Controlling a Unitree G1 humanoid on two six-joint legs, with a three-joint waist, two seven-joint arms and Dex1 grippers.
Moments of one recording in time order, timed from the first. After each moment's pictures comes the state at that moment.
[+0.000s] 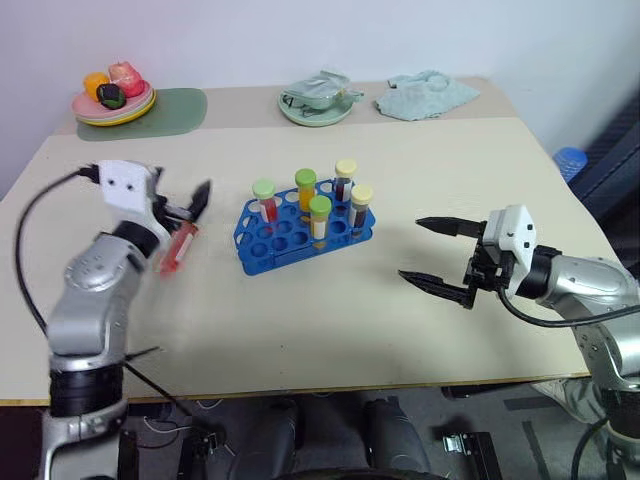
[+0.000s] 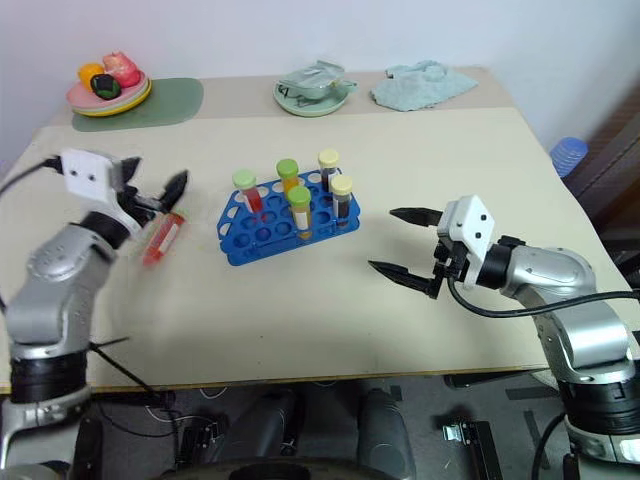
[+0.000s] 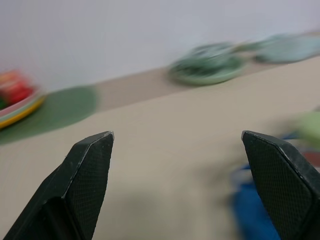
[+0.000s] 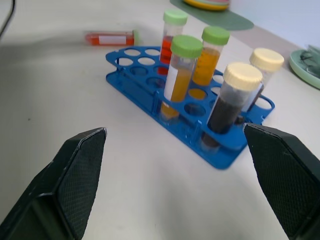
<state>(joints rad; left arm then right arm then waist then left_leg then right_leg) -0.42 0.61 0.28 -0.19 -0.33 0.71 -0.27 -0.20 -0.77 -0.12 -0.34 0.51 0.32 0.98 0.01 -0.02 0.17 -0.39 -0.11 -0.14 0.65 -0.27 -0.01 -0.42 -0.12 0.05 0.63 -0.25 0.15</state>
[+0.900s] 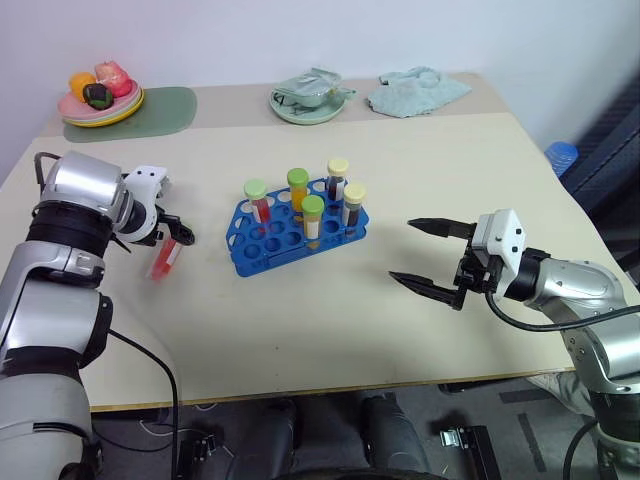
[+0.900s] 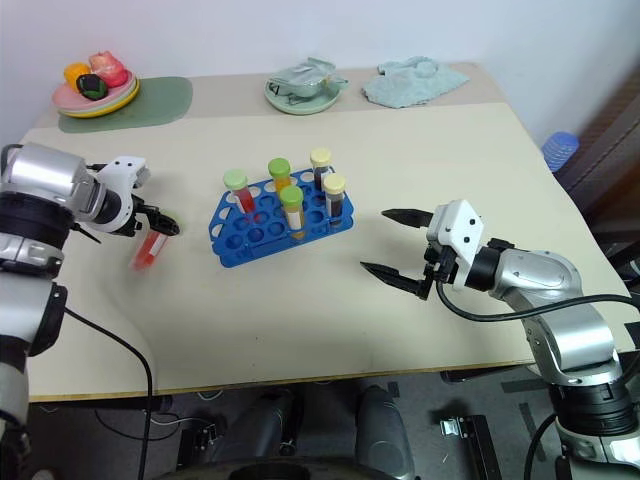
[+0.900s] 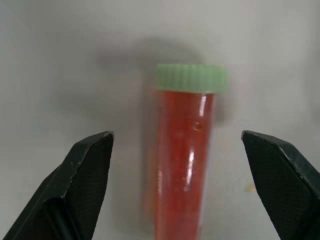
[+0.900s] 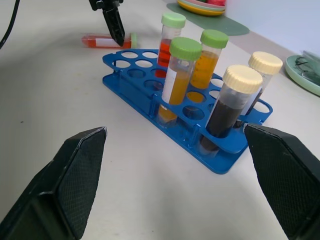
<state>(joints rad) -1.13 0.78 -0.37 0.74 -0.19 1.32 -0.72 -0.18 -0.75 -0.10 -0.37 0.49 0.32 0.94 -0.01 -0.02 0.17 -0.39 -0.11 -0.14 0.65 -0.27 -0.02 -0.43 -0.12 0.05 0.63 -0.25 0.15</state>
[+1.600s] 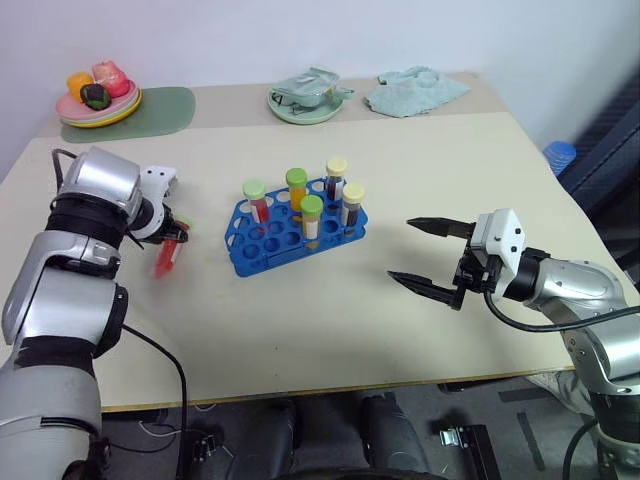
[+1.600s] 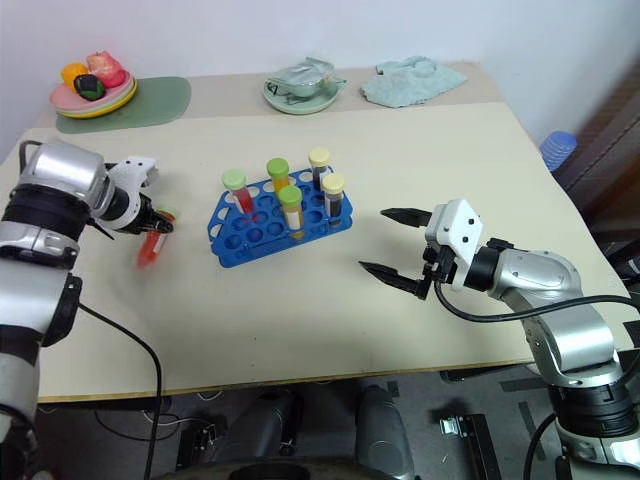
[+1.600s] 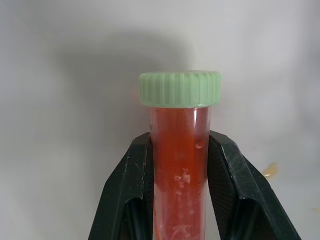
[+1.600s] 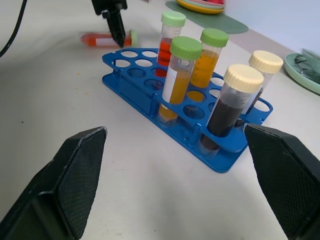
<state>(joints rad) -1.15 0.75 -0.33 0.74 -0.10 1.35 -0.75 -0.18 -0.75 -0.10 -0.39 0.50 0.33 0.93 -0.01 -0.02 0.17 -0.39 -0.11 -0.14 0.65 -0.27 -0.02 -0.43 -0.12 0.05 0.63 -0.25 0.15</state>
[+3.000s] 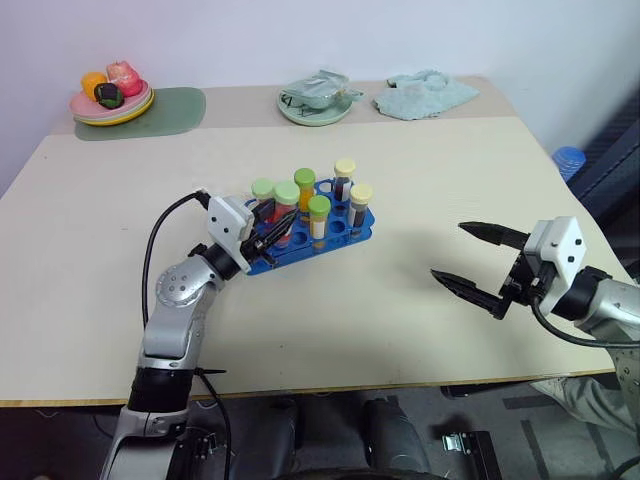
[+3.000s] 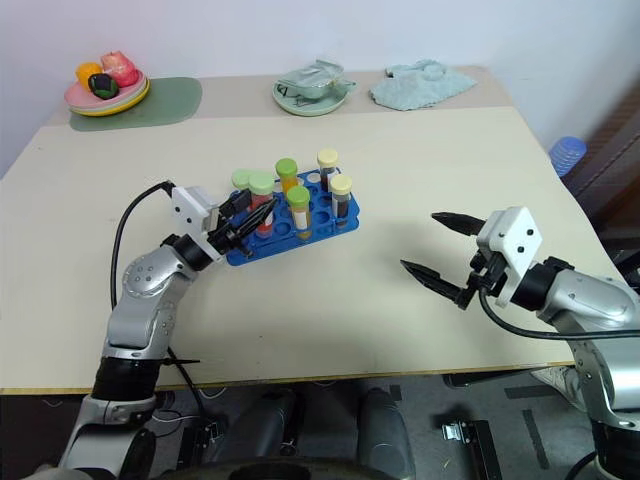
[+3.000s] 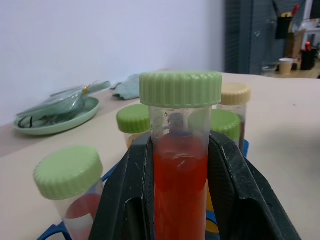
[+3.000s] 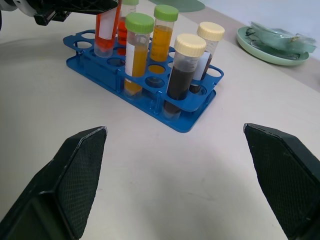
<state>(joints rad) -0.29 0.28 0.03 -0.10 -0.24 0.05 -0.67 0.03 -0.79 -0.35 -0.47 0.54 0.39 0.89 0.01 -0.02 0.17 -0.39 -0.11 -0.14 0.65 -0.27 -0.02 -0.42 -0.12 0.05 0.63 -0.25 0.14</state>
